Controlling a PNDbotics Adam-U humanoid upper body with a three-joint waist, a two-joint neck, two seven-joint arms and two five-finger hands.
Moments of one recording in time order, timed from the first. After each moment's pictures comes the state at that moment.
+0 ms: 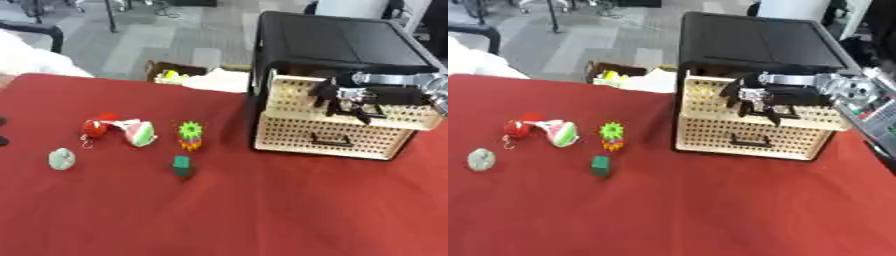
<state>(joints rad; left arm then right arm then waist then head) -0.36 0.29 0.03 -1.98 0.02 0.06 0.23 -0.81 -0.92 0.29 -1.51 0.01 0.05 0.66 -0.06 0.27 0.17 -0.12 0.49</state>
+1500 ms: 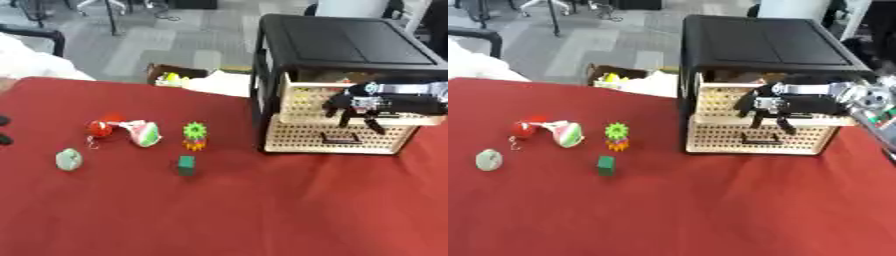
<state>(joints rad) -0.36 0.29 0.03 -1.98 0.01 0.06 0.23 -0.72 -0.96 0.27 -1.62 -0.12 0.10 0.76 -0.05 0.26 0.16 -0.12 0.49</state>
